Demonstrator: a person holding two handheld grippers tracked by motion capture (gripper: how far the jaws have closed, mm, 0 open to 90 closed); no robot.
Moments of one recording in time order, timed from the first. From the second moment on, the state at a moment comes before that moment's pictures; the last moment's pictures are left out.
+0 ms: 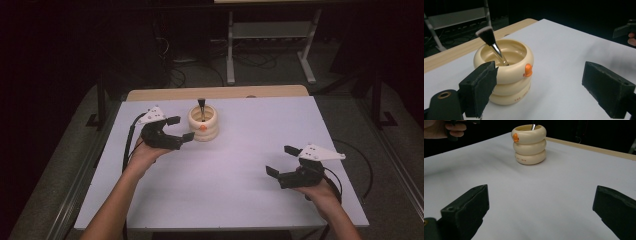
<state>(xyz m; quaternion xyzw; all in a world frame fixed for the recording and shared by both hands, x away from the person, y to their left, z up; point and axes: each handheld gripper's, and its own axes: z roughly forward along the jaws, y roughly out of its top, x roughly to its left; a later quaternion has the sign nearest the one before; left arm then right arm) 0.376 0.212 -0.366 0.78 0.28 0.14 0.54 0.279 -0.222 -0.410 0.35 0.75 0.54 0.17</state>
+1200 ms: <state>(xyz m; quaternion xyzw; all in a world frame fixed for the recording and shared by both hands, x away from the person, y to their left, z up) 0.319 0.240 -0.381 0.77 0.29 0.15 0.55 0.279 -0.223 -0.410 0.35 0.74 0.54 0.18</state>
